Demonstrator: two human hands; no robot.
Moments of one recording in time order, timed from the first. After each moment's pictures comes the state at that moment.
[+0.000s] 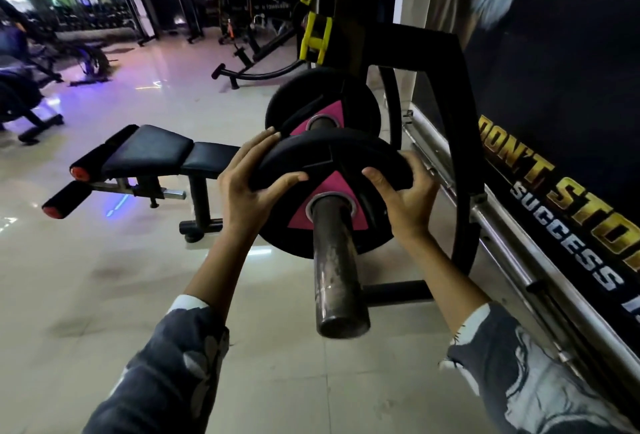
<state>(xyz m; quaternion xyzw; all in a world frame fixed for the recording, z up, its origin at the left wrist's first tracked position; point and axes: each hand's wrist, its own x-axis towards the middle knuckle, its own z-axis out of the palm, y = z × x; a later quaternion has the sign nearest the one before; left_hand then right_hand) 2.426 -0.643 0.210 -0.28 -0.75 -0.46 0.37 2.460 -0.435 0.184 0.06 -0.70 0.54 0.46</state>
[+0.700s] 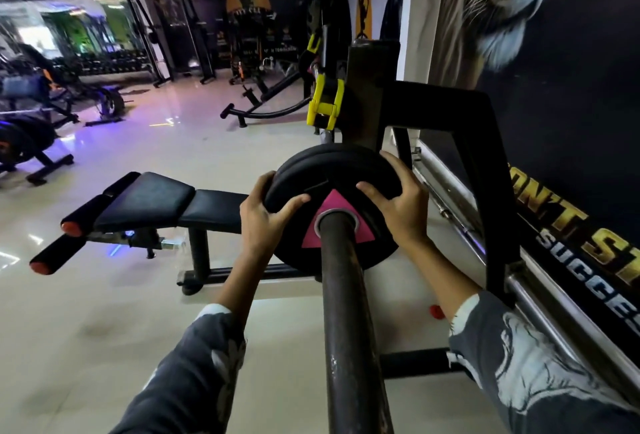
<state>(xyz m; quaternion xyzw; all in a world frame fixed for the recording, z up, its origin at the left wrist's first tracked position) 2.246 -0.621 0.200 -0.19 -0.77 -0.55 0.28 2.280 -0.408 0.206 0.07 -0.78 0.46 0.42</state>
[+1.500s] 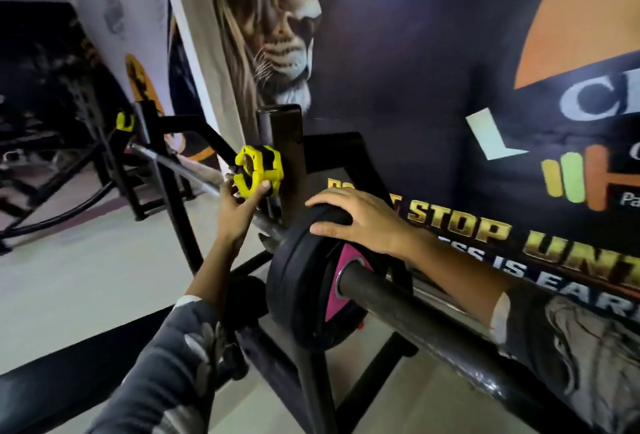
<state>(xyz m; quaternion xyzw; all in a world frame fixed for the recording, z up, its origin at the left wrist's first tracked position) 2.080 -0.584 0.269 -0.38 -0.65 -0.66 -0.03 2.297 -0.487 0.295 -0.06 -0.94 0.21 0.26</state>
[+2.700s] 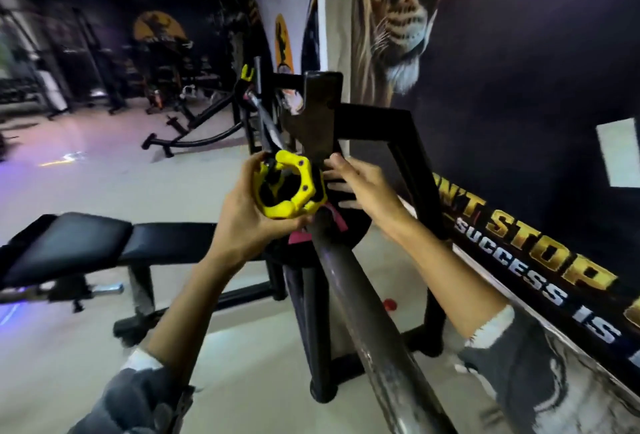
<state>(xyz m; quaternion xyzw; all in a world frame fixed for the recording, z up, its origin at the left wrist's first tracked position) 2.328 -0.653 0.275 -0.38 -0.72 -0.56 0.14 2.379 -0.478 0.296 0.01 -0.74 0.65 0.20</state>
